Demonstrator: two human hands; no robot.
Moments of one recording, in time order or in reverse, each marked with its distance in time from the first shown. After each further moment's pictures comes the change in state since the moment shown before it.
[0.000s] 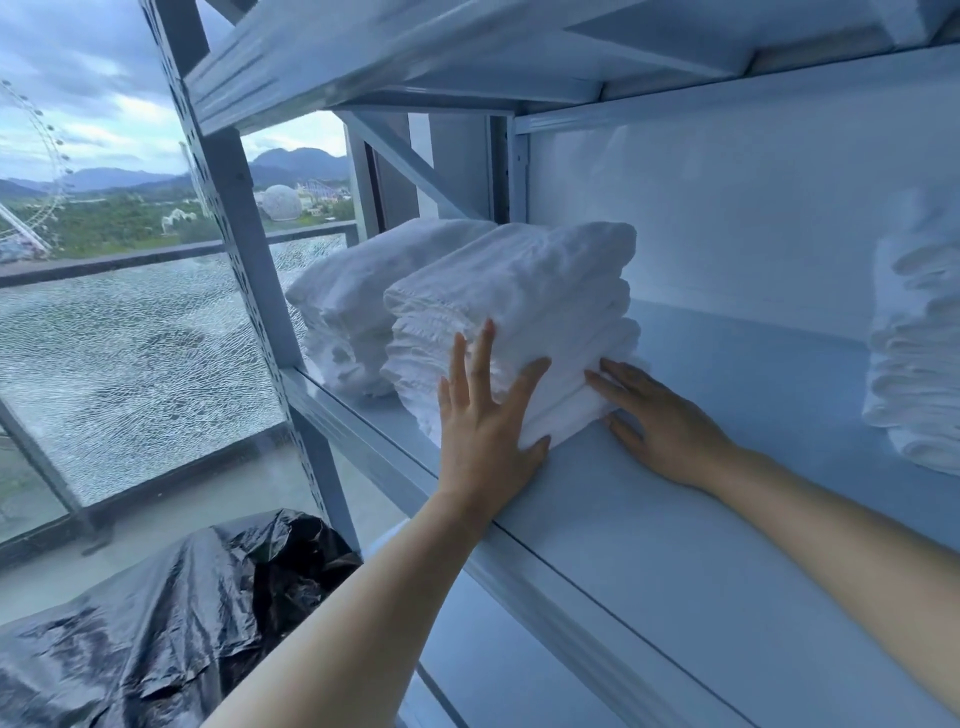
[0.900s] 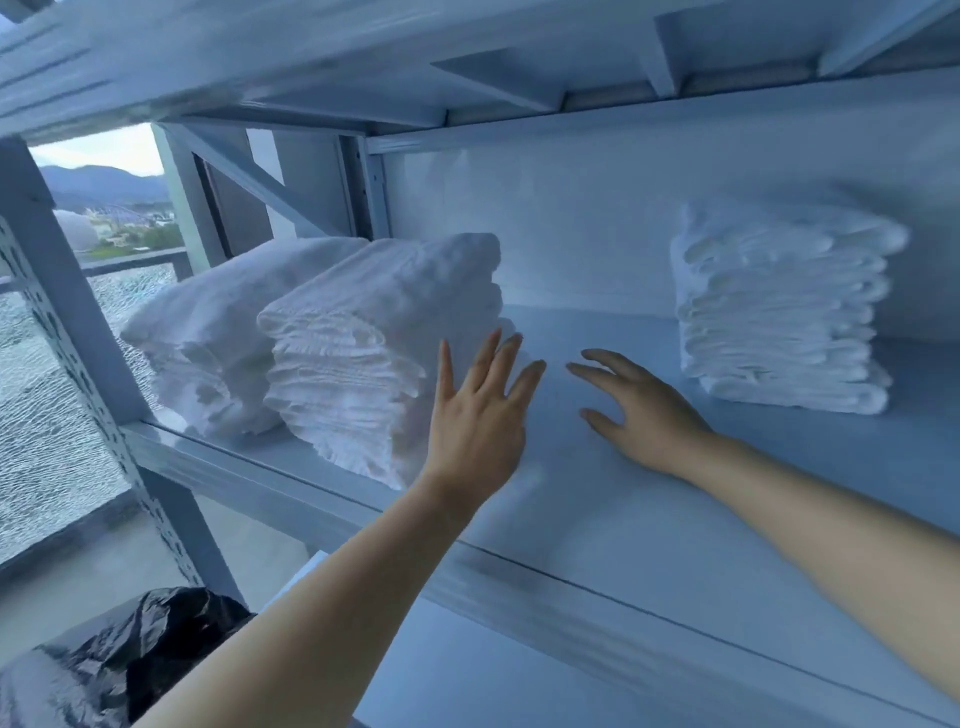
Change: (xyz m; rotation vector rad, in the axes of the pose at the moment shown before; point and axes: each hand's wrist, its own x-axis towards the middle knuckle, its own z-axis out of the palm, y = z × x) left_hand 0.017 0.061 -0.013 0.160 -0.143 0.368; right_hand -0.077 -0.007 -0.053 -0.058 0.145 0.303
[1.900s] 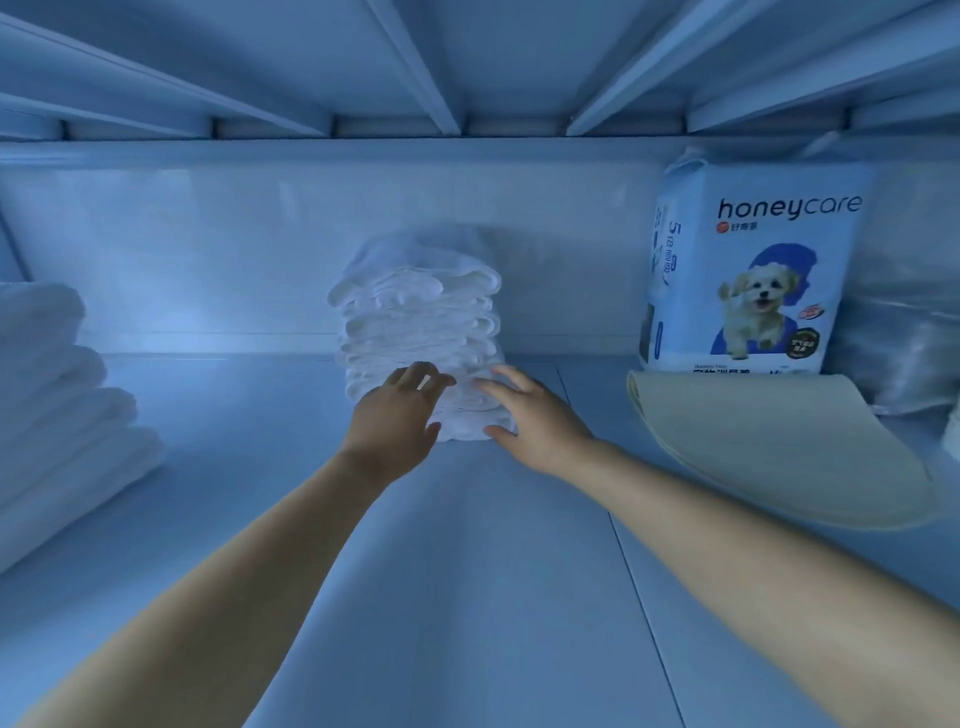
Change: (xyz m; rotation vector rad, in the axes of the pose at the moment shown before) left_hand 0.156 0.232 0.066 -0.411 -0.173 0.229; right_hand -0.097 0.198 -0.128 -0.194 0.016 0.282
